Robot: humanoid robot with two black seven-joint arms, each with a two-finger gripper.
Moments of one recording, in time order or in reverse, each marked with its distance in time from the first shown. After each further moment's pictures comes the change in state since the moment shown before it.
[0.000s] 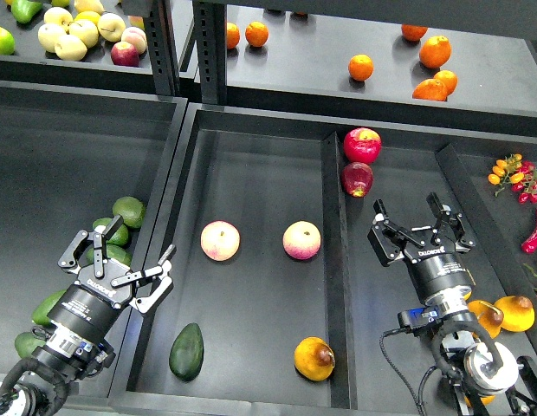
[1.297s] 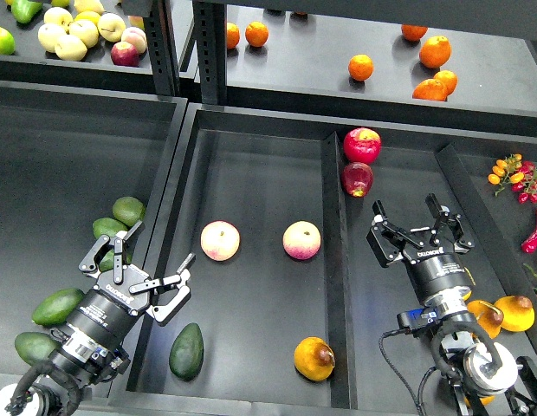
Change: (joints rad) left arm -0.010 0.000 0.069 0.004 -0.009 0.000 0.011; right arm 0.000 0.000 -0.003 -0.003 0.000 -0.003 -0.002
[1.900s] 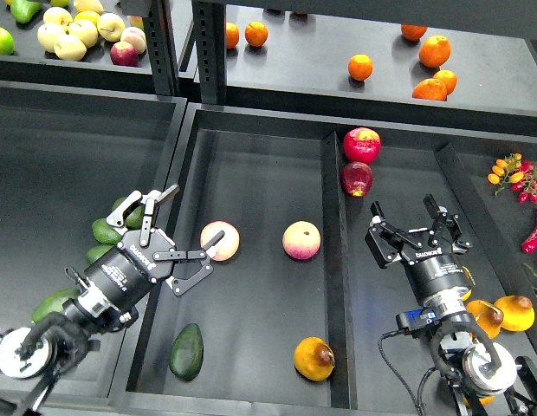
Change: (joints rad) left arm -0.320 0.170 0.125 0.008 0.093 0.000 0.103; right arm 0.000 0.000 -0.007 -0.003 0.000 0.000 -0.005
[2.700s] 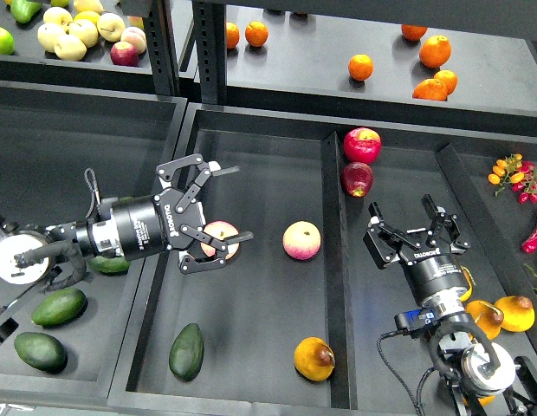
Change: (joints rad) left arm -0.873 0.346 0.943 0.054 0.125 0.000 0.031; right arm 0.000 0.000 -0.019 -0.002 0.000 0.000 -0.004
